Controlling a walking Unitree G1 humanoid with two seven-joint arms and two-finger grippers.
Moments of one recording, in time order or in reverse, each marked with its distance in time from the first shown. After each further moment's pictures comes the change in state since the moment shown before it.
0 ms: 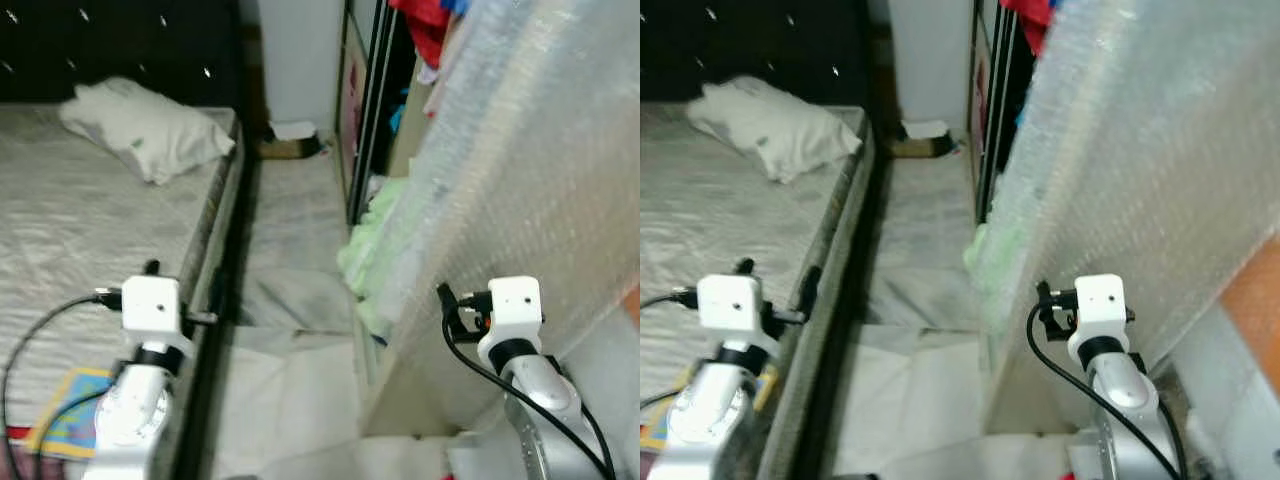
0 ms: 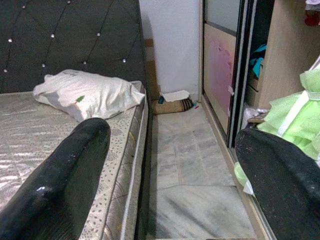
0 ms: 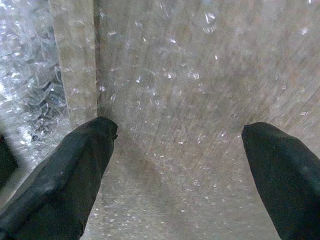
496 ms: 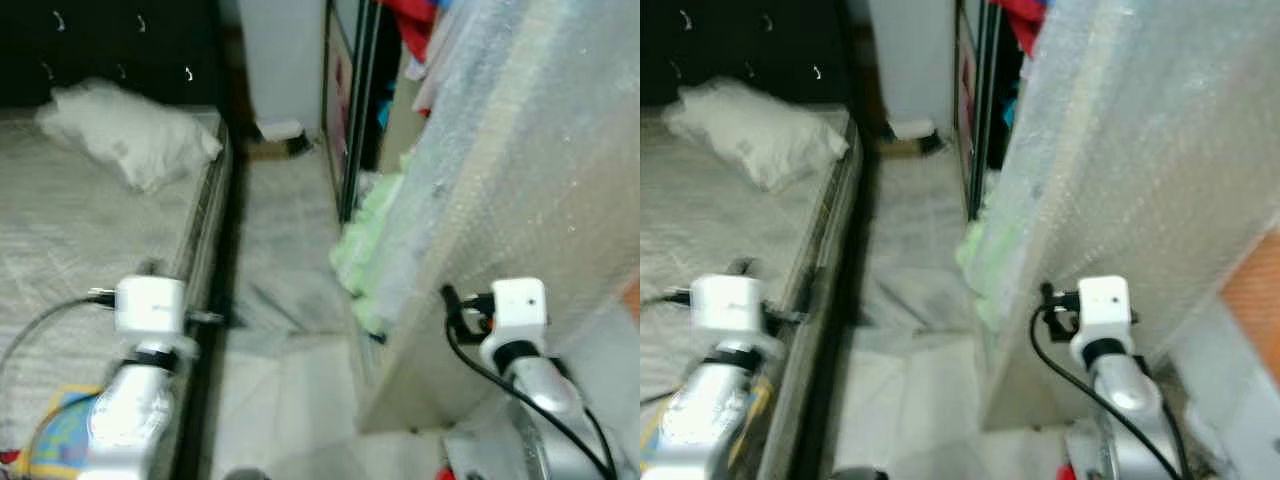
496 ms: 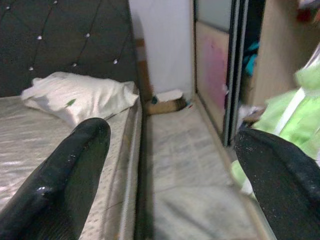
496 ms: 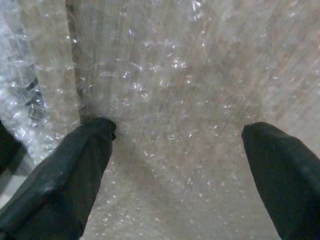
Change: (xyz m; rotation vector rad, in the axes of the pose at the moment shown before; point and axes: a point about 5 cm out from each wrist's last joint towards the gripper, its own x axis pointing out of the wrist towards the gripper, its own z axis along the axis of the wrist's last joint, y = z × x) left arm -0.003 0.012 -0.001 0.035 0.008 0.032; right arm -0.001 0.002 -0.001 -0.004 0.005 0.001
